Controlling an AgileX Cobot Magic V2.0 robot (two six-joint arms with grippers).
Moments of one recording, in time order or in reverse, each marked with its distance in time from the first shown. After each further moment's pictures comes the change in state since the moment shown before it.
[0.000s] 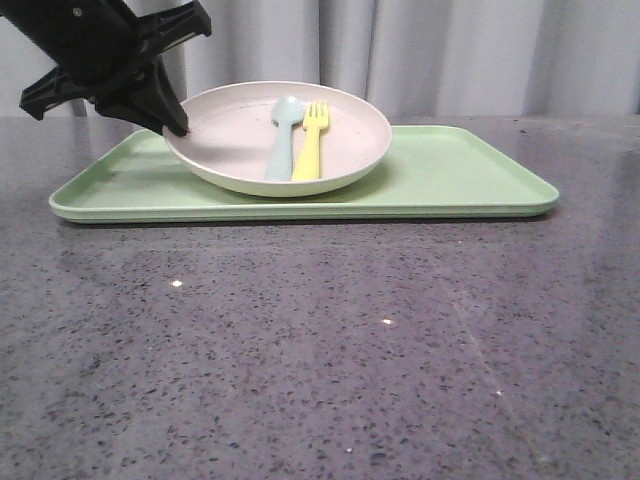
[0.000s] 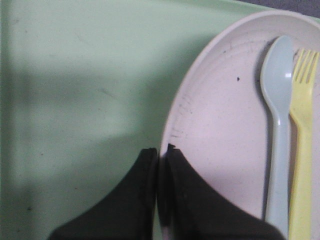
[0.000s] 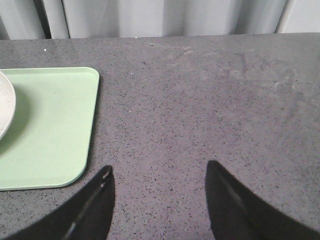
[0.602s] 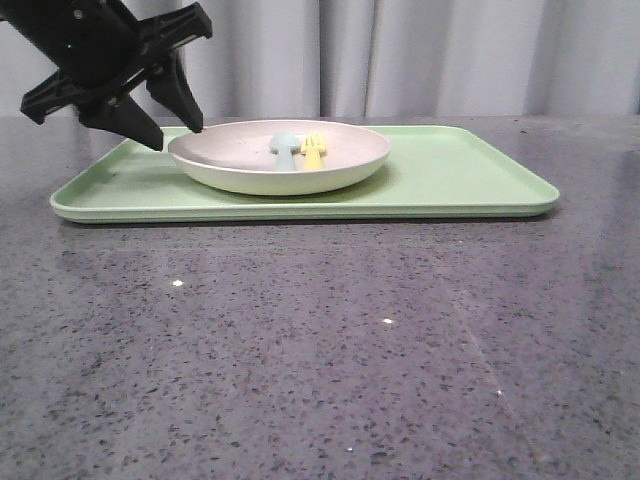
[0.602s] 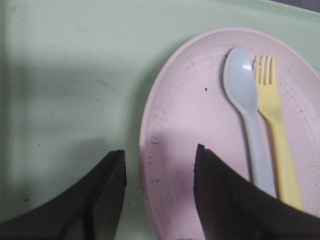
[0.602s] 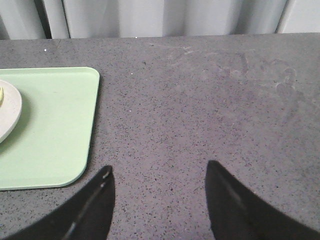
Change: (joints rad) left arm 0.000 -0.007 -0.002 -0.003 0.024 -0.006; right arm 0.000 0.000 0.000 0.000 0.000 0.000
